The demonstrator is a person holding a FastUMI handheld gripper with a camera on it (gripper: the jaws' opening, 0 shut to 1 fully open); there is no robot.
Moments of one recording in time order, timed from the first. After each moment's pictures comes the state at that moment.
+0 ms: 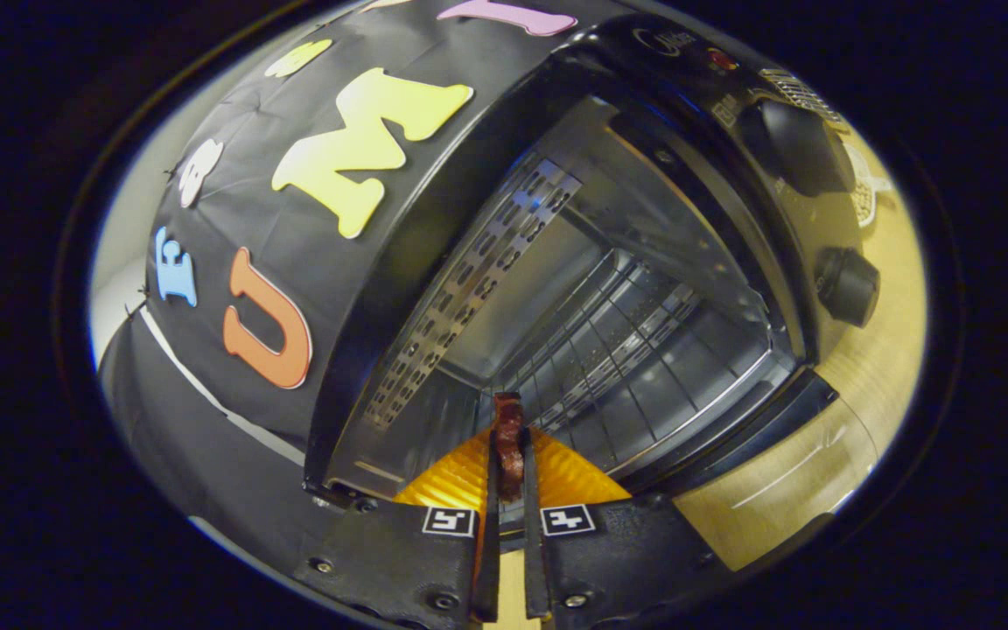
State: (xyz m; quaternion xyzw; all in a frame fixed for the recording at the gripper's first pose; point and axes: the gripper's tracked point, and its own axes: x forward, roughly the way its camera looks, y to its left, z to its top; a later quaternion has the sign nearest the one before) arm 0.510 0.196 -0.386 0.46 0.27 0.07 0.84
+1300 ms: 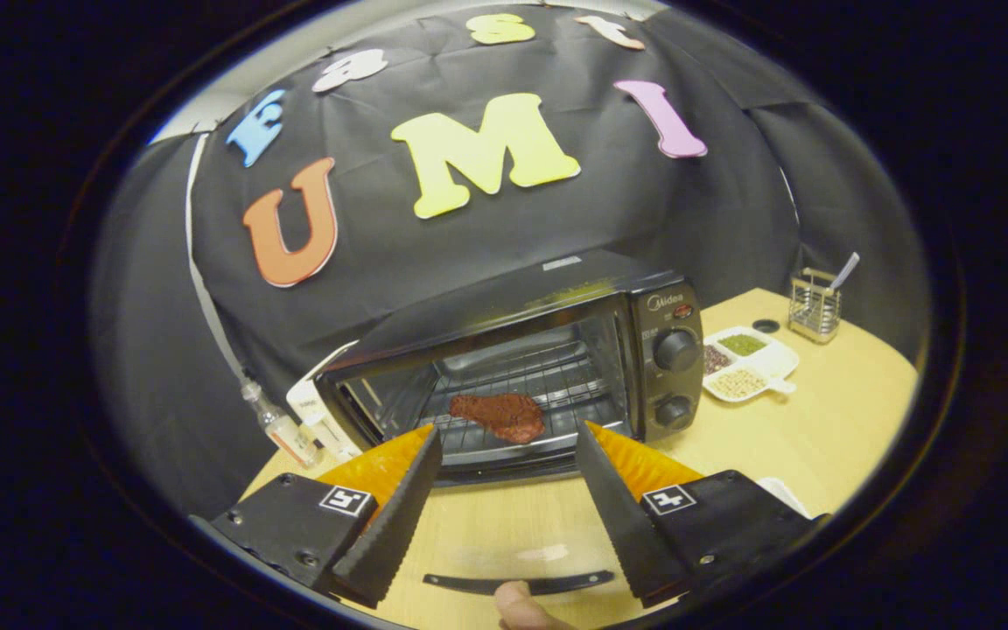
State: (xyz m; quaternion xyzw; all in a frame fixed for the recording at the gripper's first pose) arm 0.381 0.145 -0.326 0.15 0.23 0.03 0.96
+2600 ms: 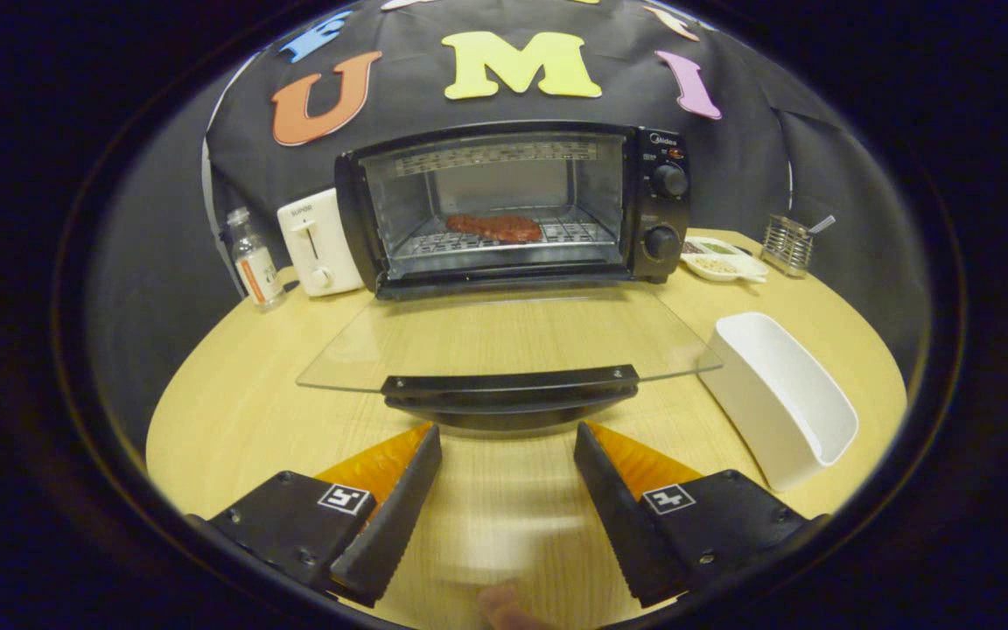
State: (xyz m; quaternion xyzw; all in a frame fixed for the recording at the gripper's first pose) arm 0.267 0.181 -0.457 0.06 0.37 0.00 0.93
